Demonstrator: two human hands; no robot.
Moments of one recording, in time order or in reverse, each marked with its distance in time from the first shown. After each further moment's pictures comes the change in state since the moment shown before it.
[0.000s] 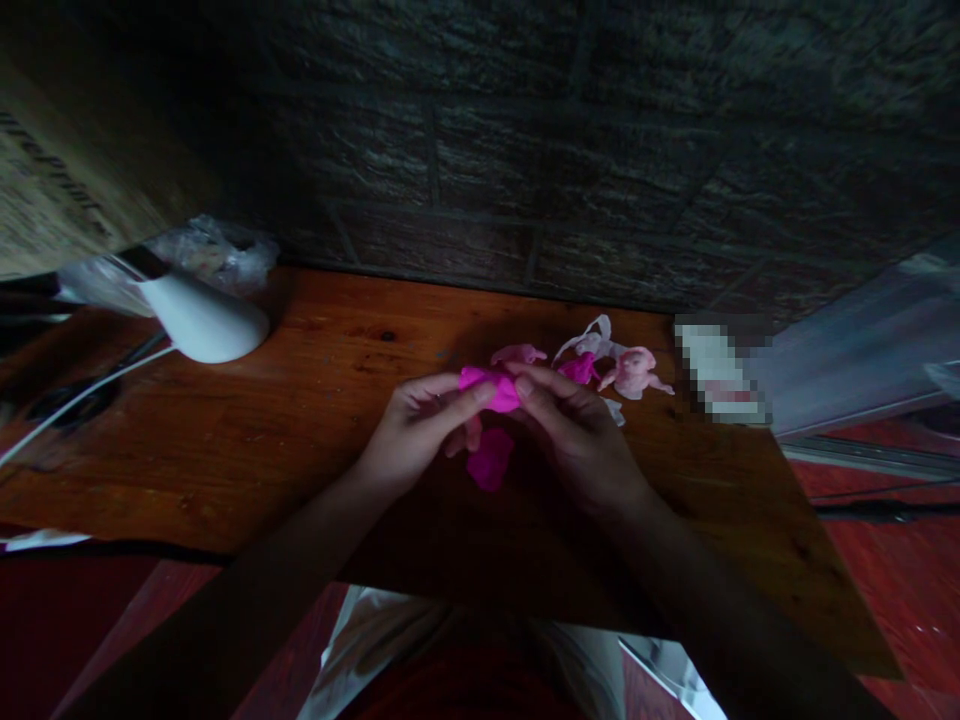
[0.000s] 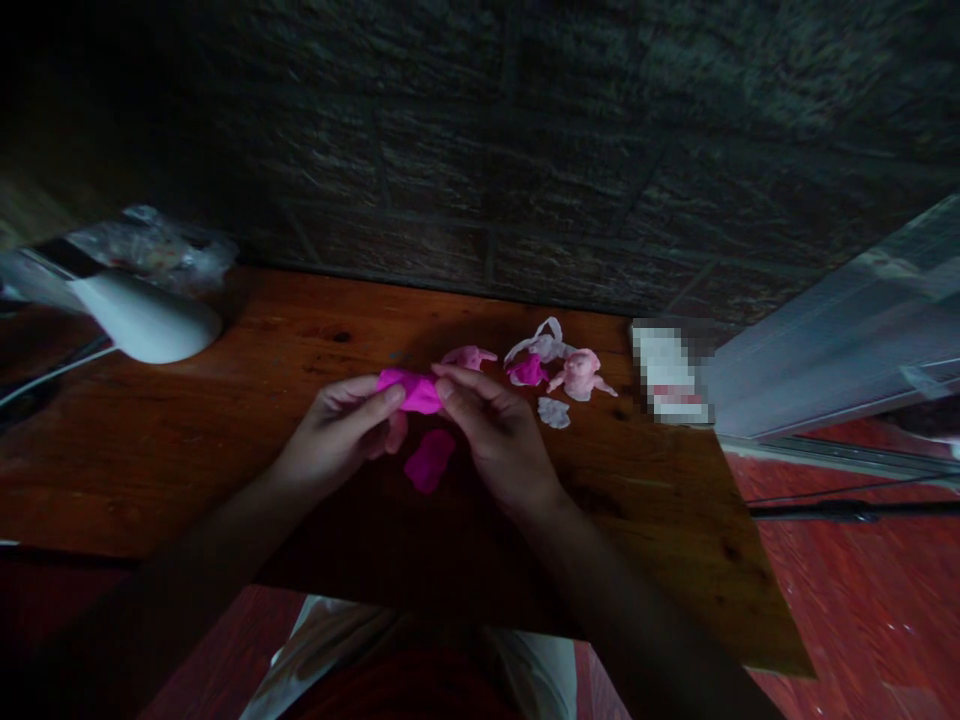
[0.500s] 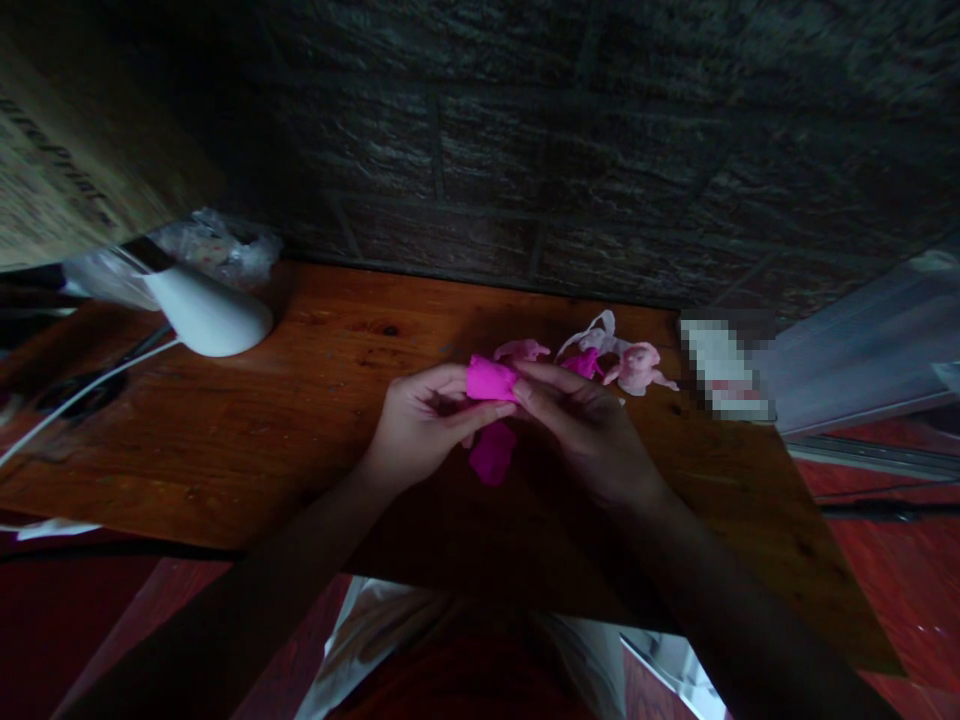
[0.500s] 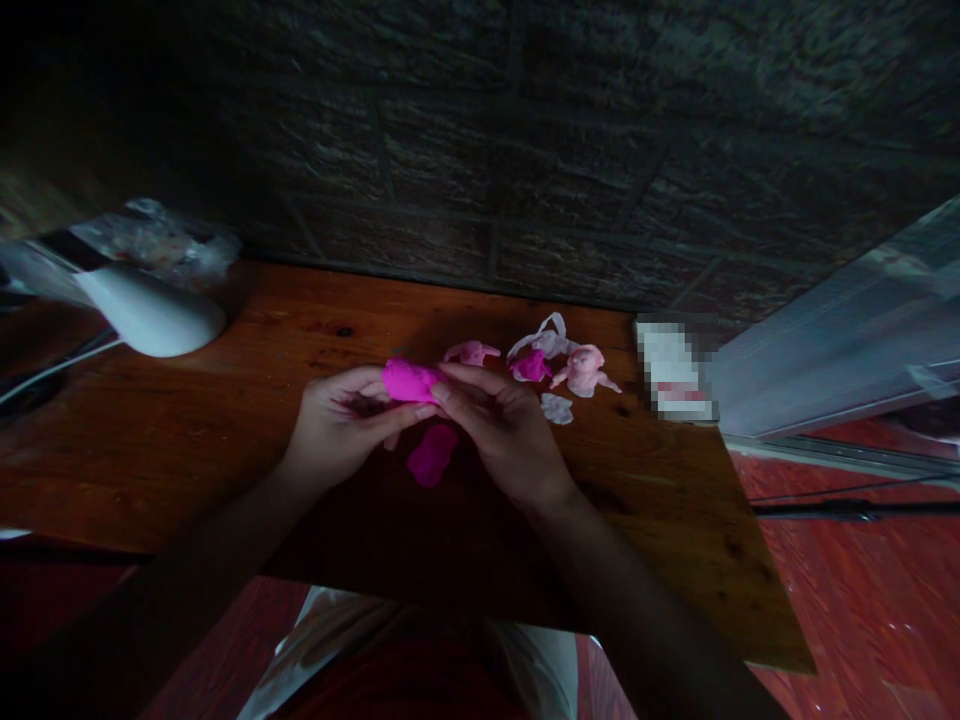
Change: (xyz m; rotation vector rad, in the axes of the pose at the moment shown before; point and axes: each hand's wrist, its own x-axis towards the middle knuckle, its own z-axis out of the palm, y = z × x) left_hand 0.000 -0.004 0.001 0.193 0.084 0.208; right_hand -0.002 -0.011 -0.002 -0.118 -0.022 -0.016
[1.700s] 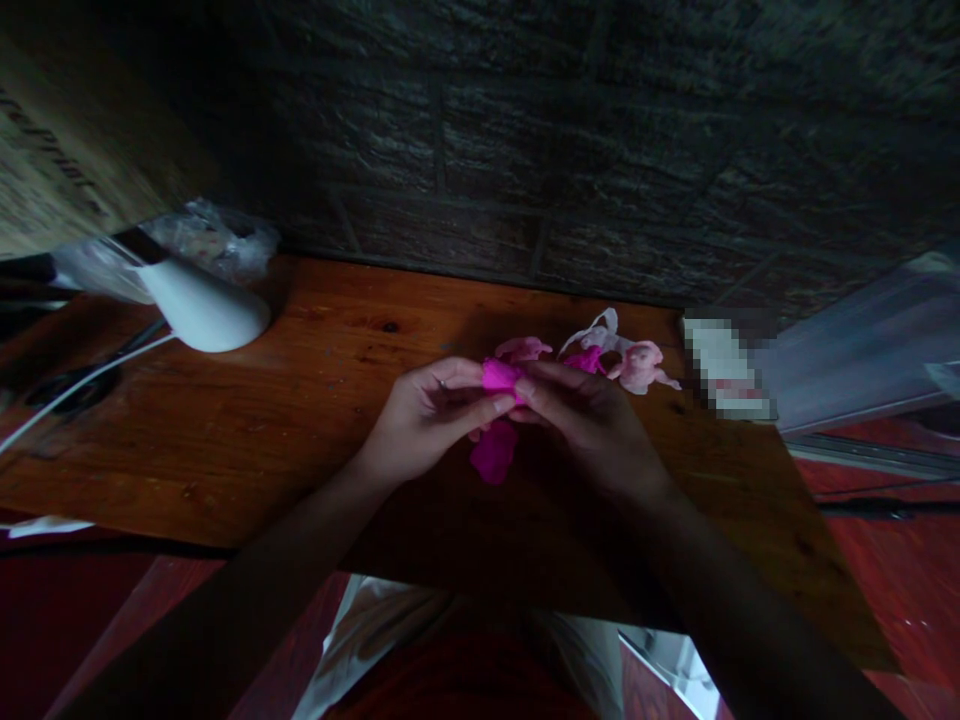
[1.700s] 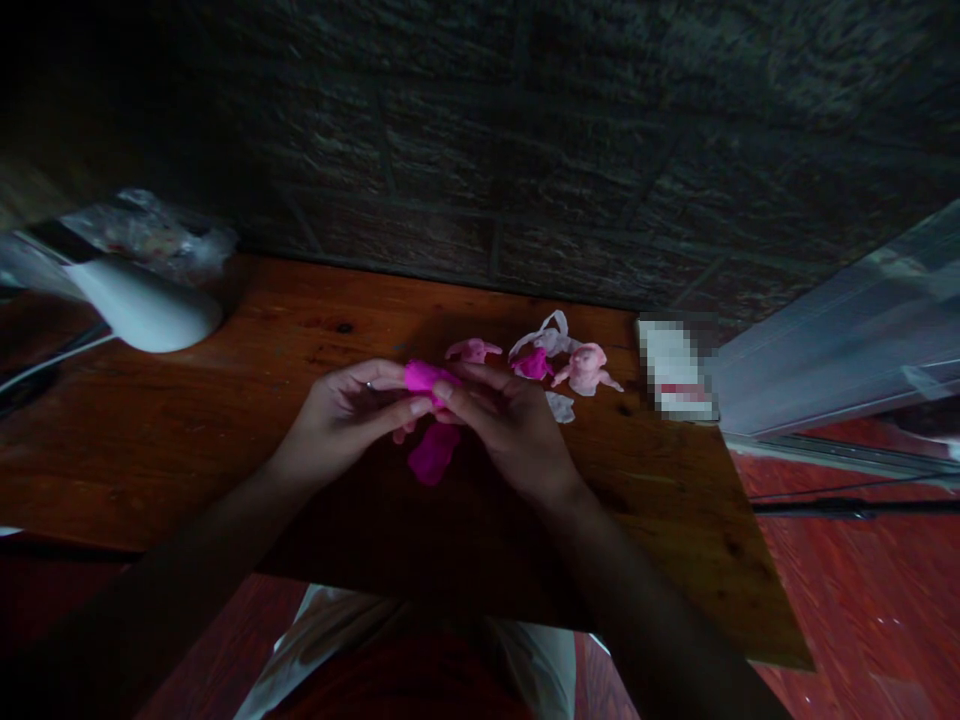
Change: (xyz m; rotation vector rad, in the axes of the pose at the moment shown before) left_hand 0.004 0.007 -0.005 -0.131 -0.097 -0.142; right_hand 0.003 -0.003 -0.003 -0.008 -0.039 0.072
